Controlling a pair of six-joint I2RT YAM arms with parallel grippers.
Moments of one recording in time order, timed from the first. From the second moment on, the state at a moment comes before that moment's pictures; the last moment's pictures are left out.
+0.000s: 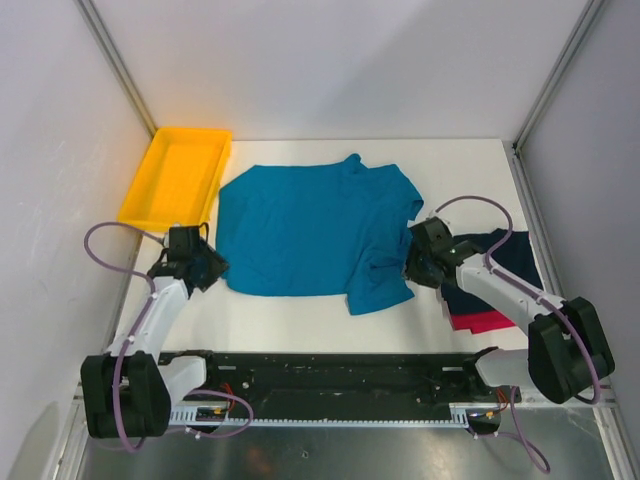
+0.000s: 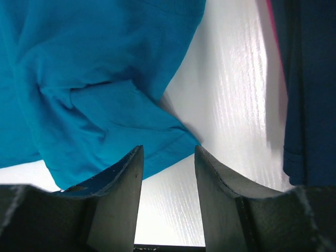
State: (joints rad) left arm 0.04 1.07 0.63 -0.49 -0.05 -0.73; right arm 0.46 1.30 0.80 -0.54 0.14 0.72
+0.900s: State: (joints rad) left arm 0.04 1.39 0.76 -0.42 -0.14 -0.75; right arm 0.62 1.39 0.68 -0.43 0.20 0.77
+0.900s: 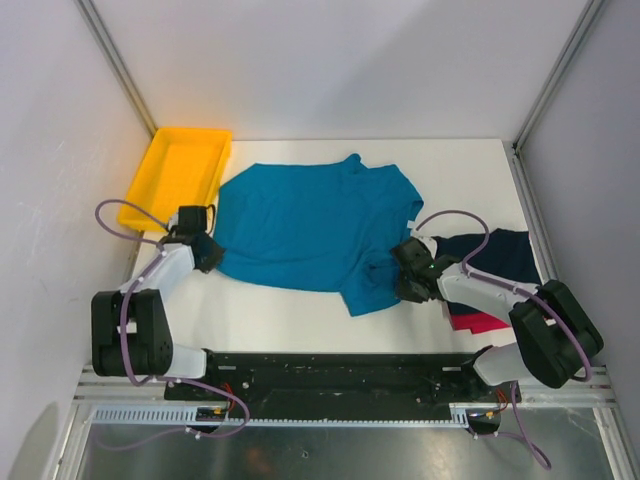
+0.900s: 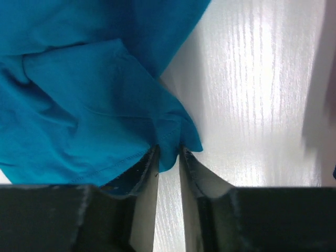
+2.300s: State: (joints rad) left arm 0.03 1.52 0.87 -0.47 -0.12 -0.70; right arm 0.42 0.99 0.75 -0.74 0.10 0.75
